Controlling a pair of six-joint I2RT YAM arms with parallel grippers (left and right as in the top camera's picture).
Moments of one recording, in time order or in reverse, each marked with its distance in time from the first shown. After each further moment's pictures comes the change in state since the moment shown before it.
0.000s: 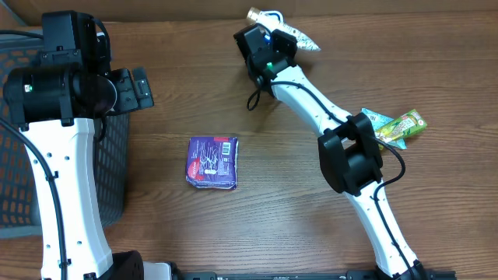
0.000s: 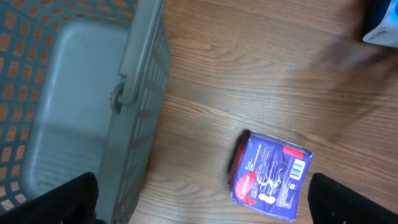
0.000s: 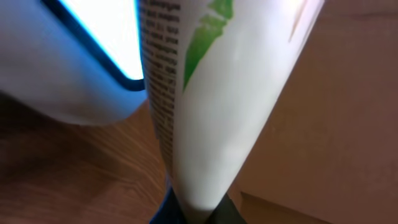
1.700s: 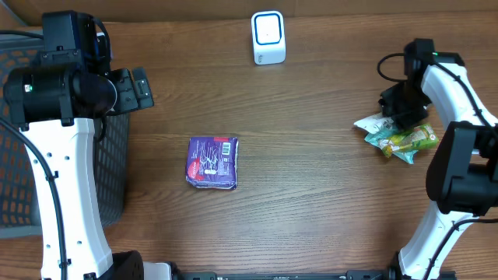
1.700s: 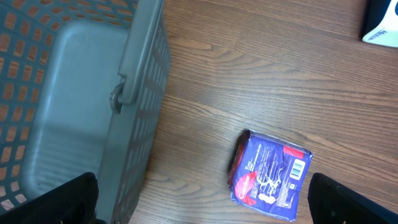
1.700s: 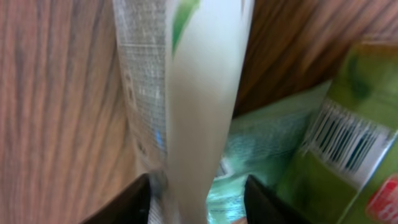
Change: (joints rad) left arm 0.000 0.000 0.000 0.000 0.000 0.000; right arm -0.683 -0.472 -0.650 -0.504 -0.931 1.696
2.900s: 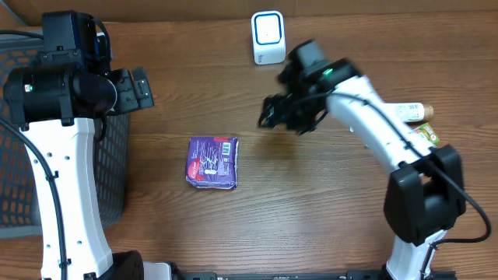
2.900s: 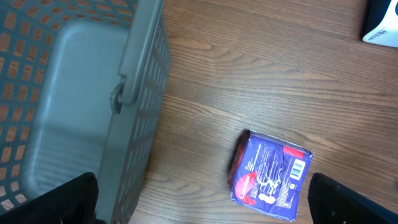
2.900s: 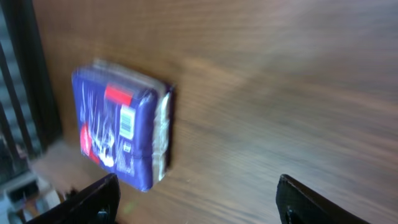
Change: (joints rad) left arm 0.000 0.000 0.000 0.000 0.000 0.000; right arm 0.591 -0.124 0.015 0.104 -0.443 -0.547
